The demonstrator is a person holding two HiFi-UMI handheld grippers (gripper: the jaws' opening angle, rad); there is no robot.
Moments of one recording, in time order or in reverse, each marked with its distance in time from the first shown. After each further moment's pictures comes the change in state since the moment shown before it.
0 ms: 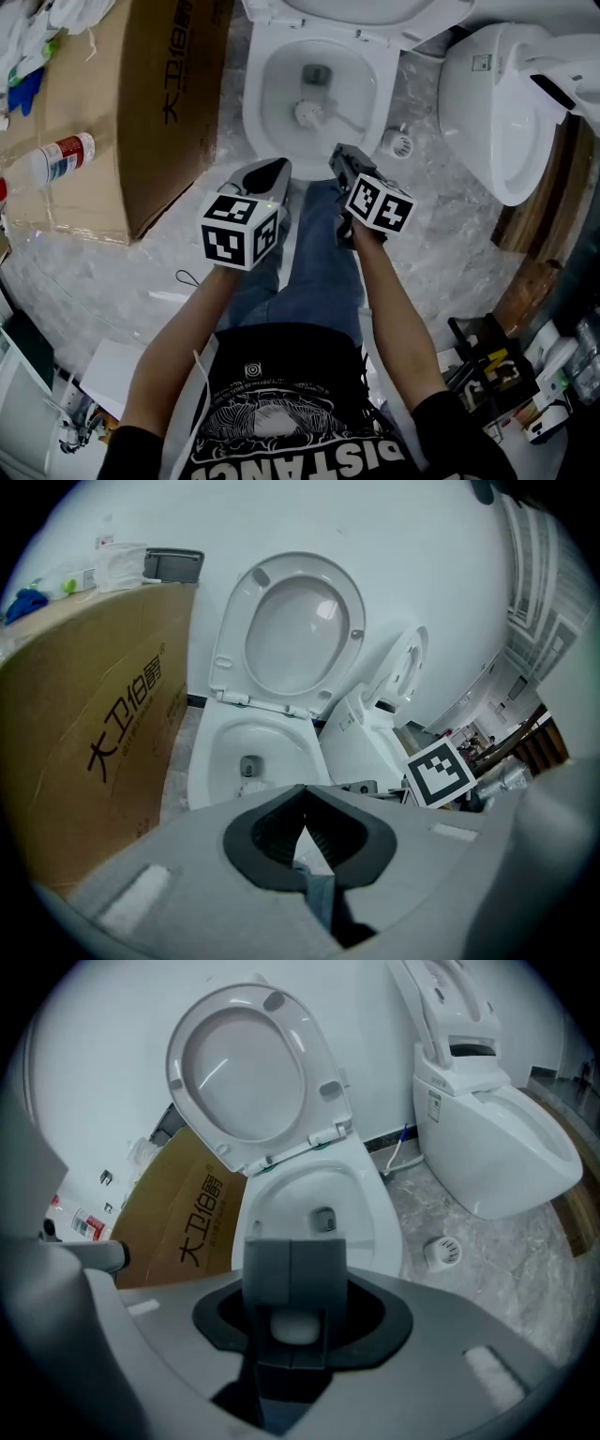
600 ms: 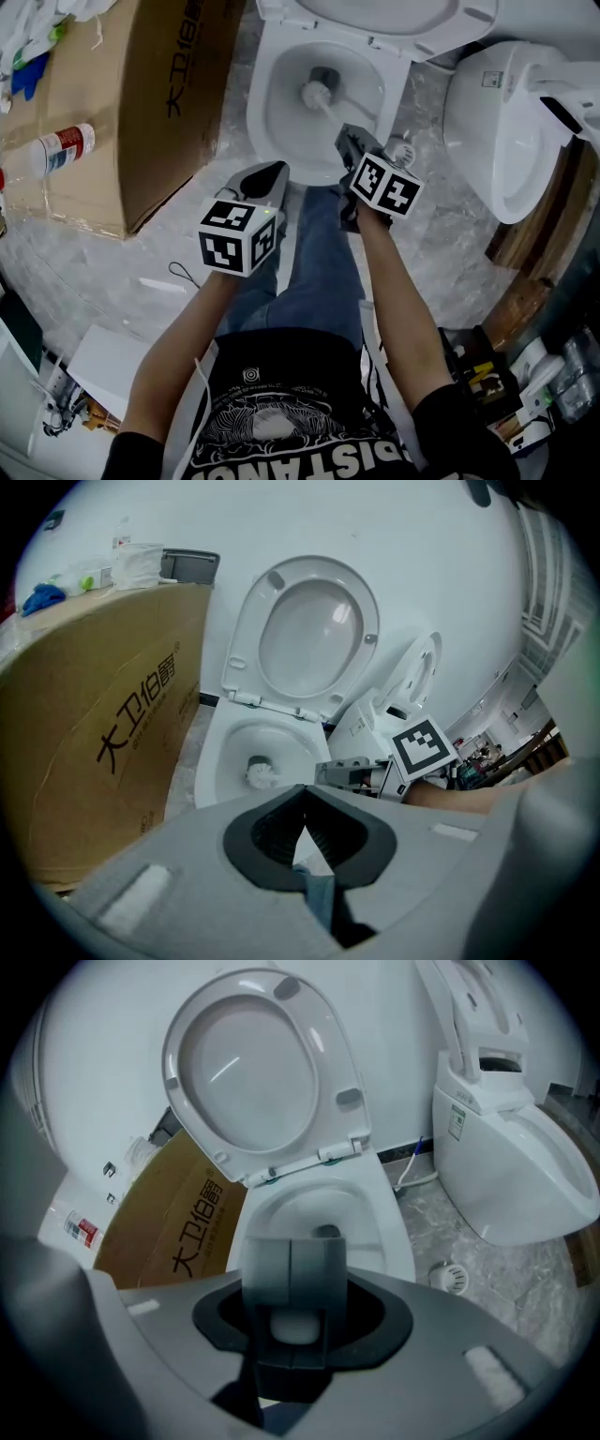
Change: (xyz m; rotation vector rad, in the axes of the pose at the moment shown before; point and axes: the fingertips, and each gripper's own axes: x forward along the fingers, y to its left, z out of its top) left arm 0.000 0.009 0.003 -0.057 -0.021 0.057; right arm 0.028 0.008 0.054 -0.076 -0.015 0.014
